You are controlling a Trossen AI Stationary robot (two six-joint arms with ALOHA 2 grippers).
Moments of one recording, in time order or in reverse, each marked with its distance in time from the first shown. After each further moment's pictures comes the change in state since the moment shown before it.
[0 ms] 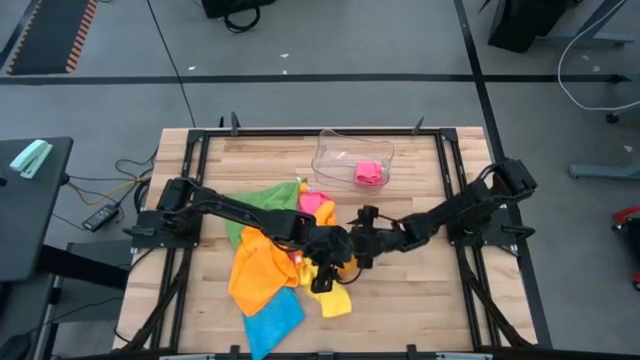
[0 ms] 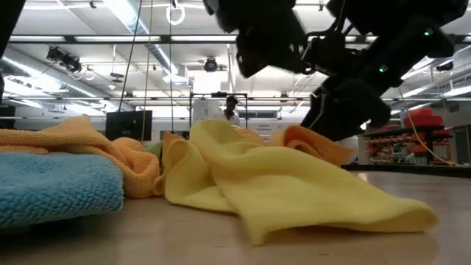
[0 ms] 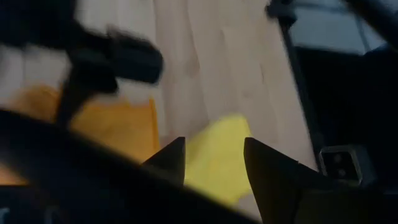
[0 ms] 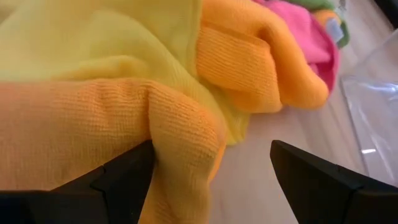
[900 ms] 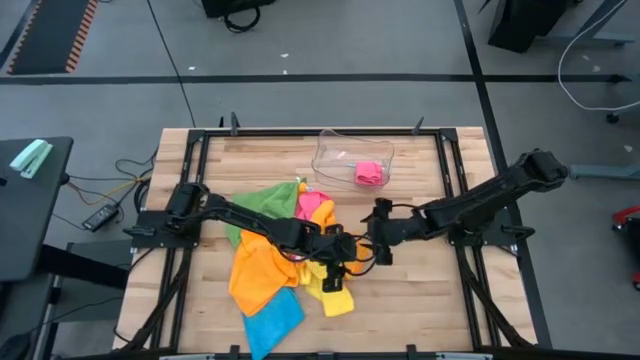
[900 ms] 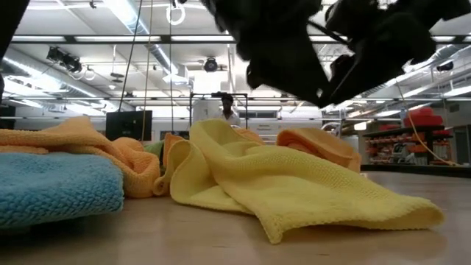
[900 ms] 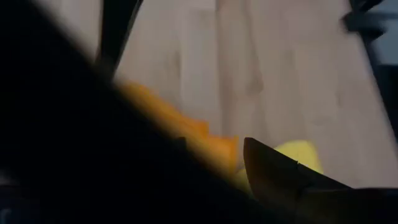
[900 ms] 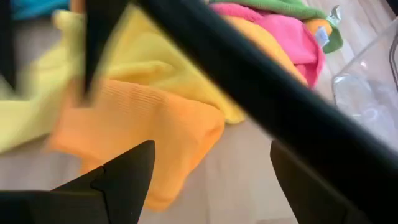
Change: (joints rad) left arm -0.017 0.081 0.000 0.104 -0.262 -0.003; right arm 0.027 -0.324 0.000 -0.322 -0.136 0.033
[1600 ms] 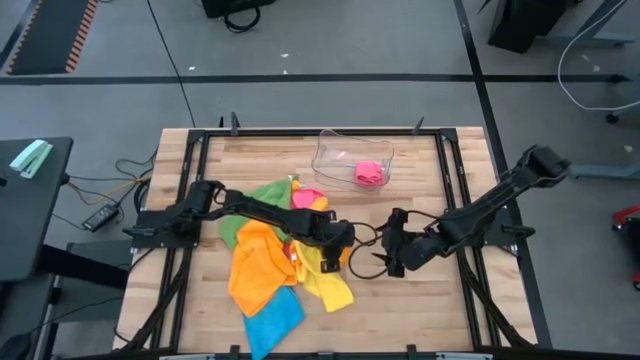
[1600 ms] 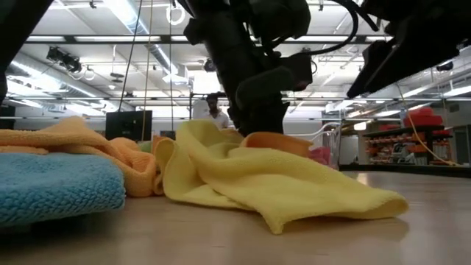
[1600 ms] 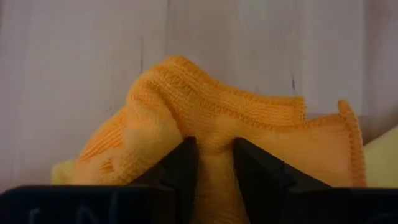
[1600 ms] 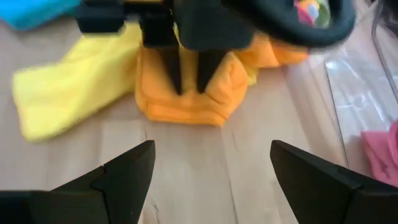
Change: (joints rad) left arm 0.094 0.111 0.020 -0.178 -0.040 0.050; right arm 0.208 -0.035 -0.002 -0.141 0.196 0.232
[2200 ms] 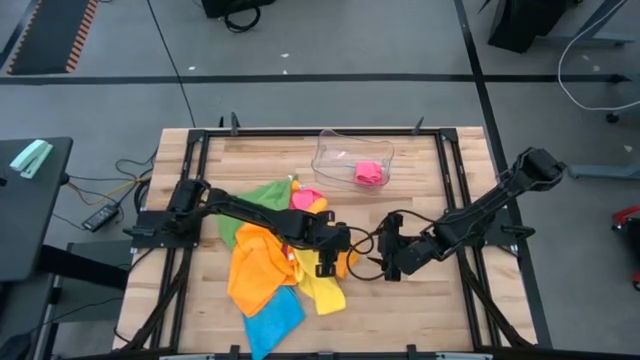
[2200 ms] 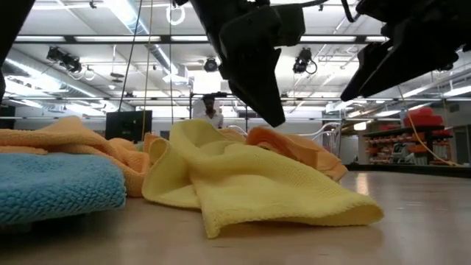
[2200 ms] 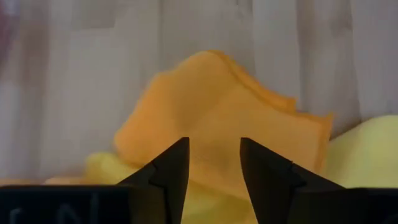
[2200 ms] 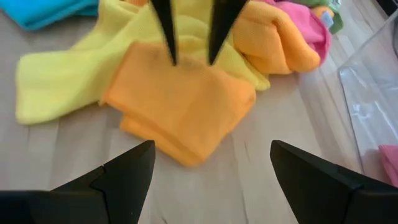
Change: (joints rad) left arm -0.038 -0.123 0.010 -0.069 -0.065 0.027; right arm 0.005 0.058 0.000 0.091 -0.002 -0.038
